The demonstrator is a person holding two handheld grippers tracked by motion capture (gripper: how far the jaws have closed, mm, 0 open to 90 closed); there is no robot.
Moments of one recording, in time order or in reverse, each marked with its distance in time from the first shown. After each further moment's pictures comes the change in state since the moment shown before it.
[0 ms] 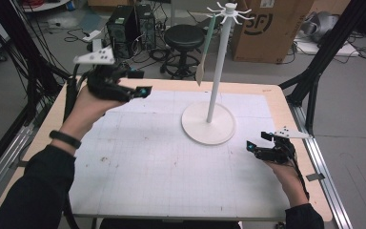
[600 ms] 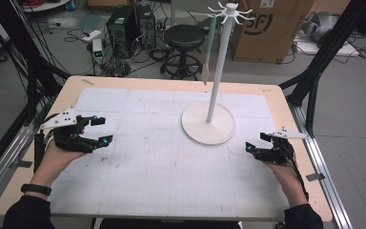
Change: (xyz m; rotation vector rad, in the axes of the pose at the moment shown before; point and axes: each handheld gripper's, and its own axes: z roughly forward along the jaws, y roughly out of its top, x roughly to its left) left arm 0.002 -0.149 -0.069 0.042 0.111 -0.028; right arm 0.002 -0.001 0.002 0.026 -0.009 -0.013
